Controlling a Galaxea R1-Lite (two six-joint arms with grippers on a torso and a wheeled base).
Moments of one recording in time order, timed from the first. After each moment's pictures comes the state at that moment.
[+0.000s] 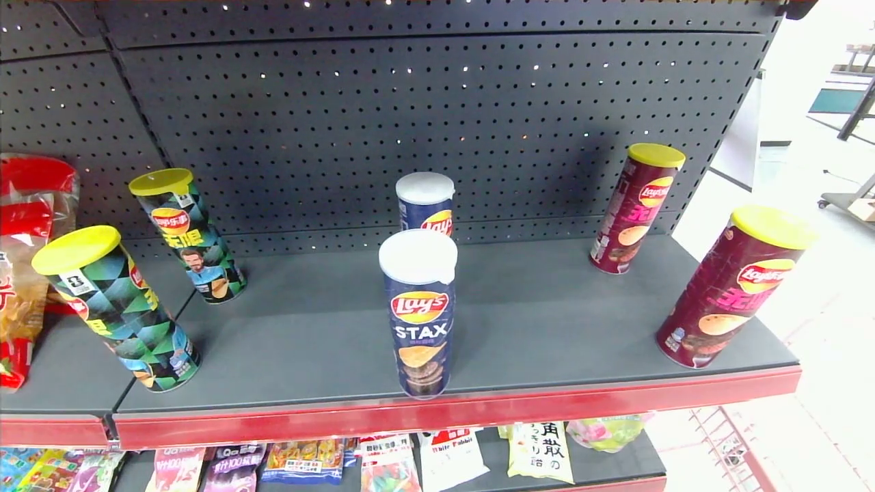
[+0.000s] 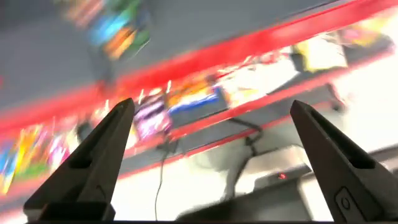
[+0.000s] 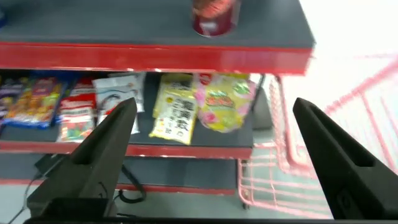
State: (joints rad) left arm -0.25 0.48 -0.59 0.61 0.08 0.02; right arm 0.13 0.25 -0.17 0.16 -0.08 0.00
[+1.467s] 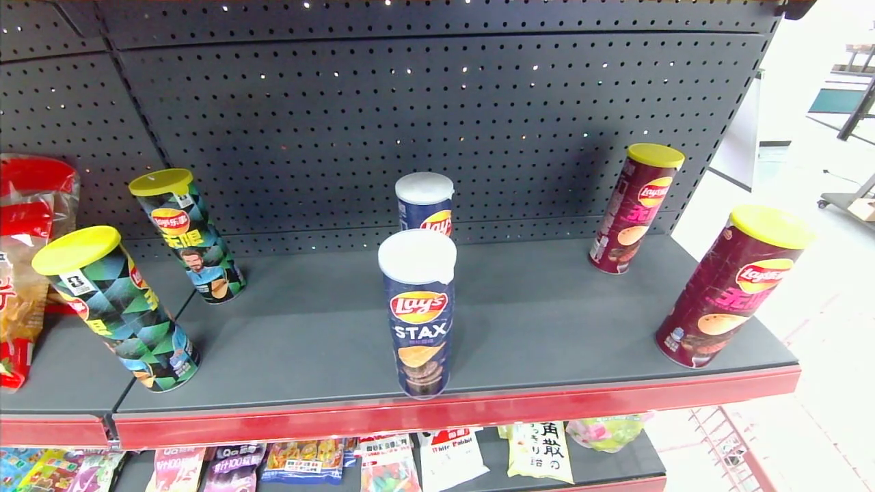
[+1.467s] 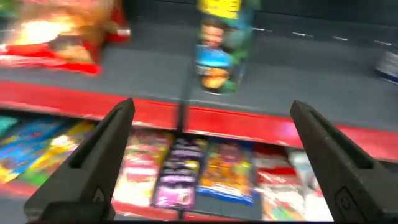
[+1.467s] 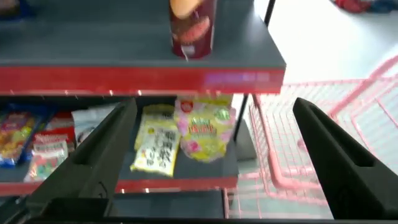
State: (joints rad) left arm -0.08 0.09 0.00 -0.09 0.18 -0.08; right arm 0.07 0.09 -0.01 -0.06 -0.04 -0.06
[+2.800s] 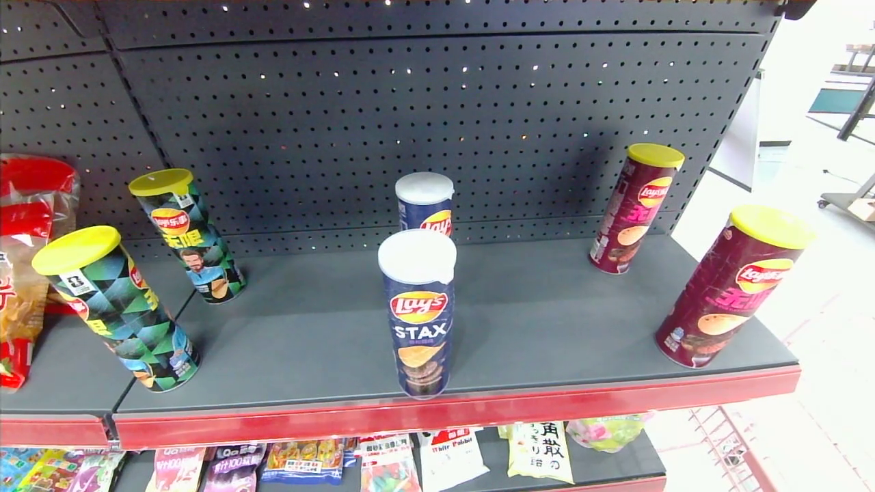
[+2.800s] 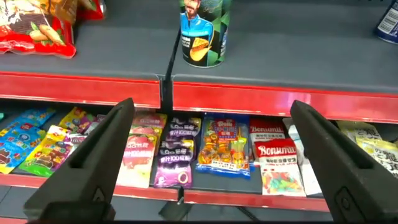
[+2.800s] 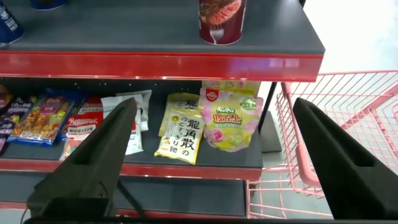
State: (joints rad) left arm 0.13 0.09 0.00 -0.01 0.00 -0.03; right arm 0.08 0.09 0.00 0.00 0.03 -0.01
